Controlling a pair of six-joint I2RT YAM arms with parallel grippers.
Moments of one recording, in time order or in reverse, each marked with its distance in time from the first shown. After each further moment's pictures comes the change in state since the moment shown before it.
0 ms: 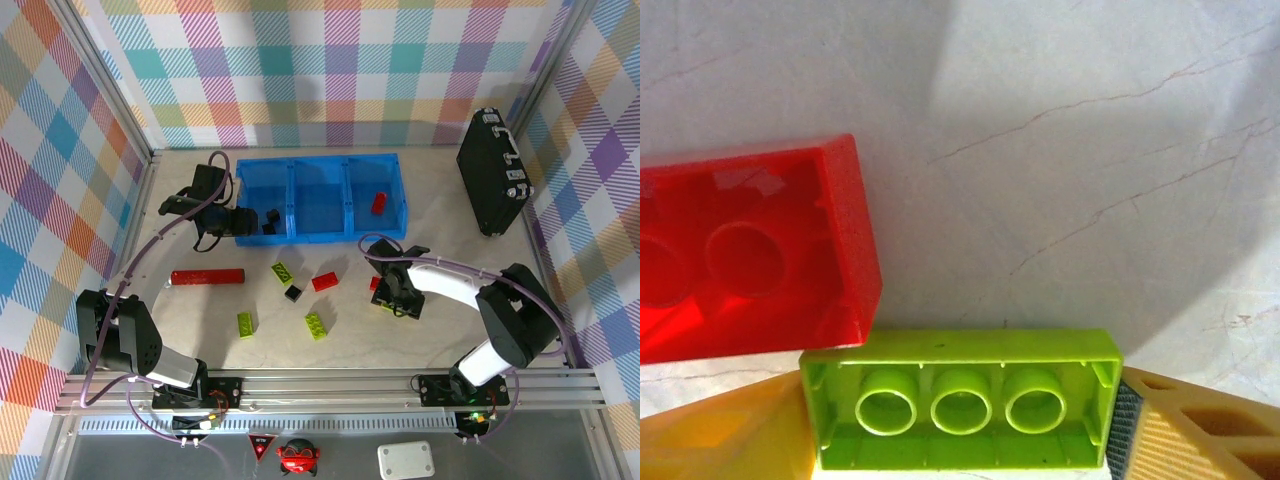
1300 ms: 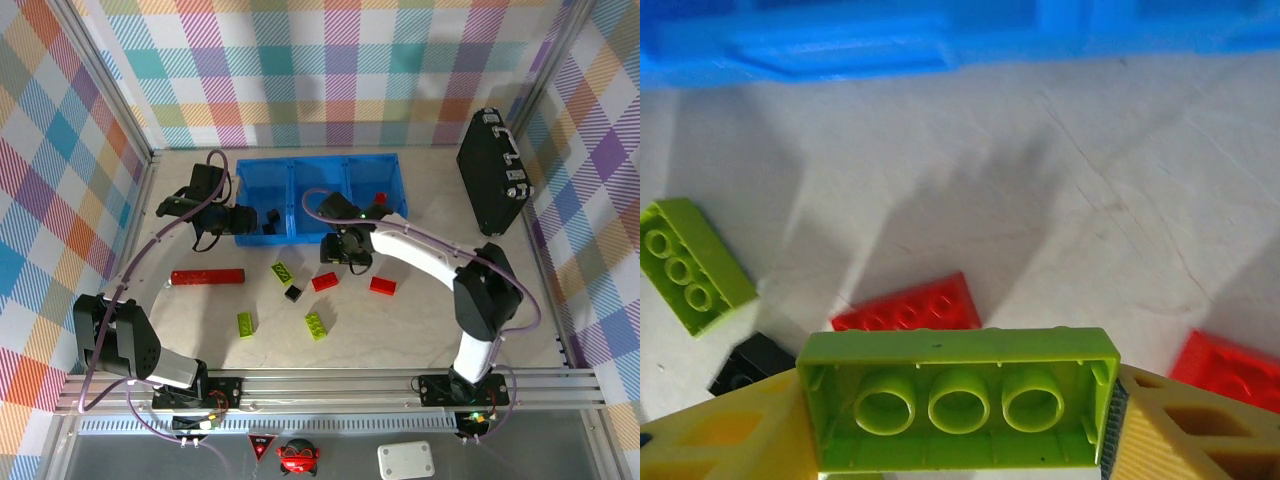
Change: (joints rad) left arm 0.000 -0.022 -0.001 0.019 0.003 0.007; right arm 0.121 0.251 0.627 -0.077 -0.022 -0.295
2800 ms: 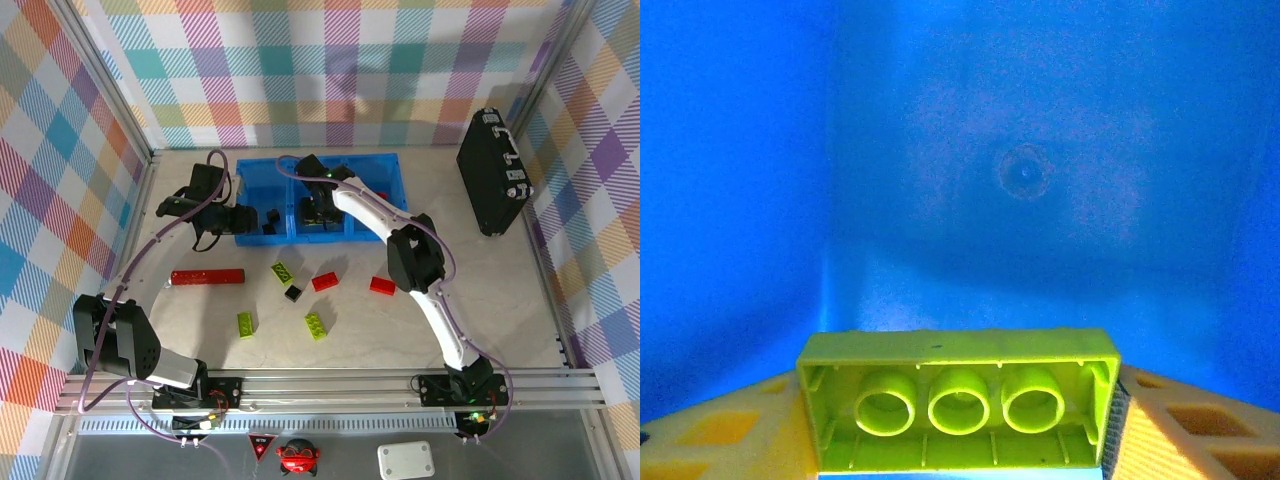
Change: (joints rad) left arm 0.000 -0.002 0.000 0.002 0.012 0.000; right arm -0.128 0.661 0.815 -0.146 -0.031 -0.224
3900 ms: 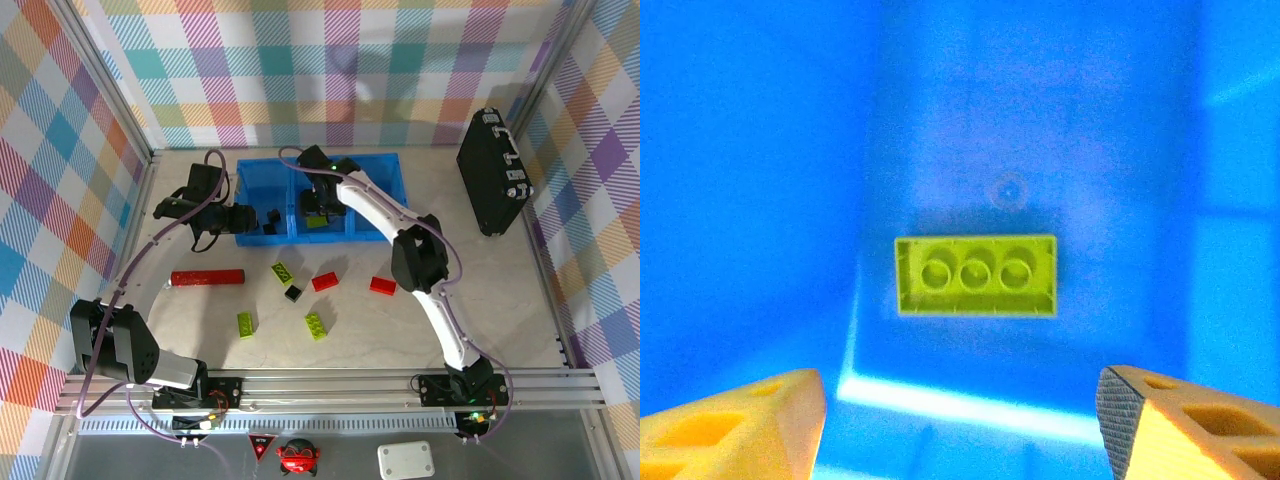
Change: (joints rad) left arm 0.000 -0.023 -0.001 0.000 -0.031 0.010; right arm -0.006 -0.124 -0.009 -0.045 0.019 -0.026
